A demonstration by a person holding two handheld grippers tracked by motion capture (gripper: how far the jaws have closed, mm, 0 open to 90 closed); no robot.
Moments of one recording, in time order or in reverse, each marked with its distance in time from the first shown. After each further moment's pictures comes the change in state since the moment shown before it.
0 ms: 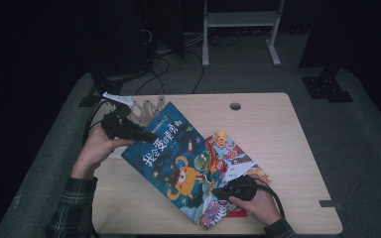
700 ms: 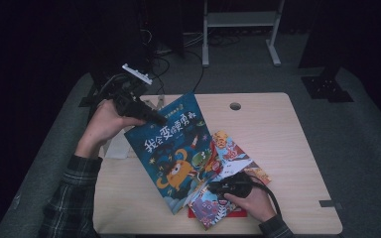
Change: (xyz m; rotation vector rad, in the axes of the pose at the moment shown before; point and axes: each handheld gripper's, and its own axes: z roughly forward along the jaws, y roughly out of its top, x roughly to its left) left arm -0.033 0.077 -0.005 0.153 0.030 0.094; right arm -0.003 0.010 0.008 -0.038 -0.053 -0.002
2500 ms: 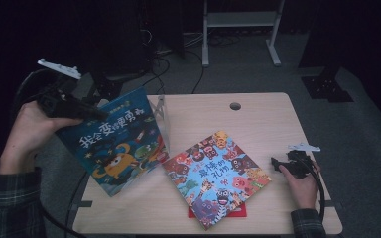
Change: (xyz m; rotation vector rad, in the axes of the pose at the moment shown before) left arm -0.001 -0.082 -0.122 -0.066 0.223 -0.101; right arm -0.134 -0.116 -0.095 -0.034 -0.755 0.545
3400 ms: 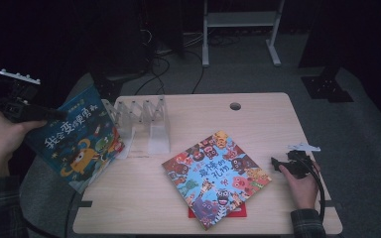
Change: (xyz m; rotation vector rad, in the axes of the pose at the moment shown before) left arm 0.075 -0.060 -0.026 -0.015 0.294 -0.224; right arm 0.000 0.000 0.000 0.000 -0.001 0.001
